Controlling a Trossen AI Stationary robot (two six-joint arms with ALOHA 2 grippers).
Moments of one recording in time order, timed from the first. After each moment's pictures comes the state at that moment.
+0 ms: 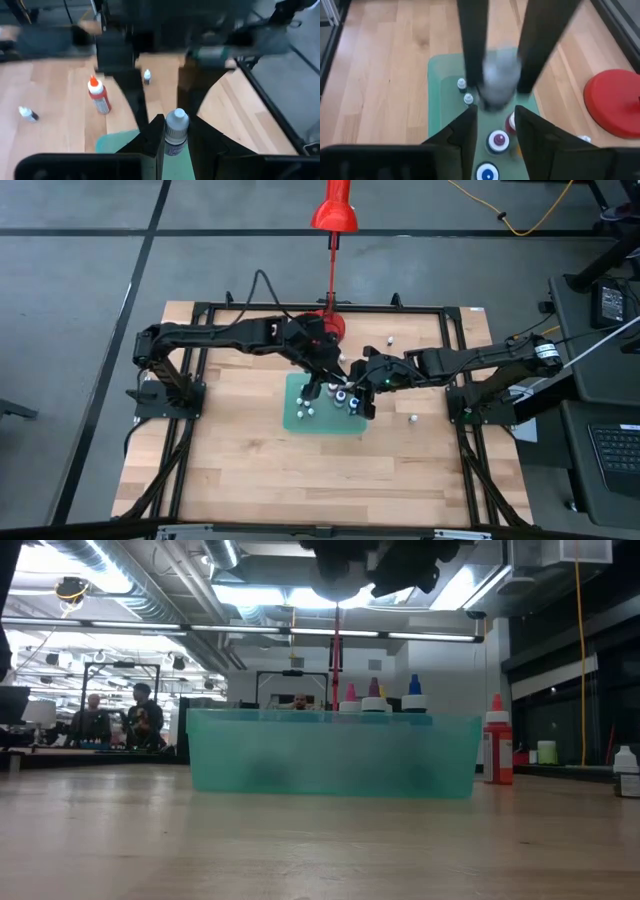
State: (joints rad) left arm 0.11 1.68 1.57 -0.50 0.32 0.13; right arm 0.13 1.42 1.22 -0.53 0.19 0.18
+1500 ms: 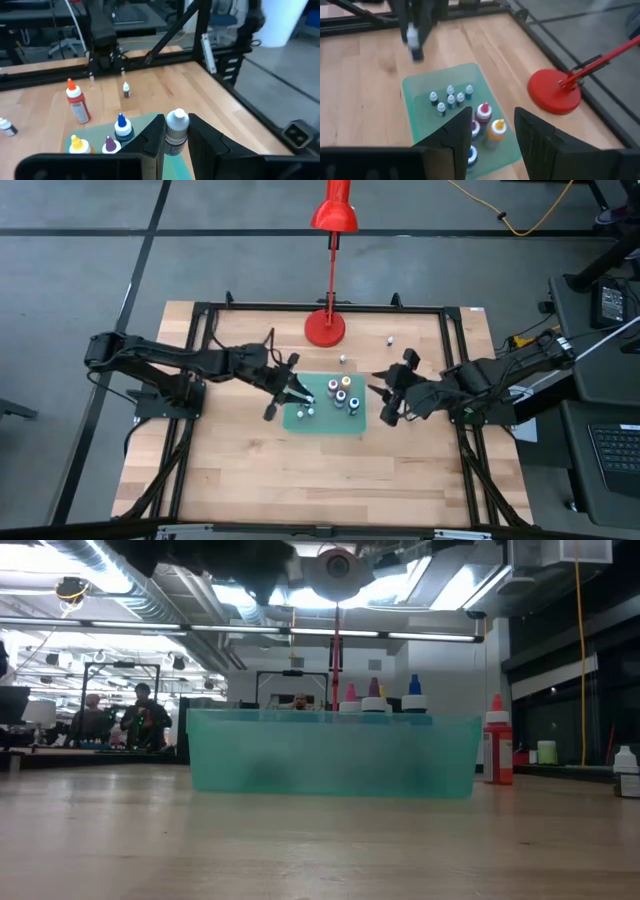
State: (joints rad) left arm 0.04 1.25 0.75 0.21 0.33 0.10; right arm 0.40 1.25 1.22 -0.73 0.68 0.46
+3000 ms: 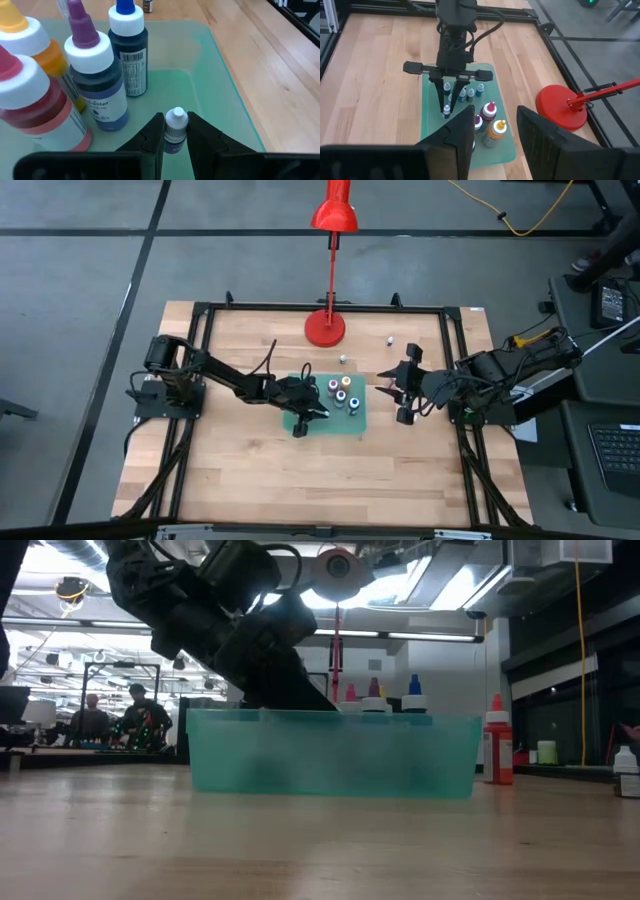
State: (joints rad) left arm -0.05 1.78 0.76 0.51 0.06 -0.05; right arm 0.38 1.15 1.22 -0.75 0.55 0.21
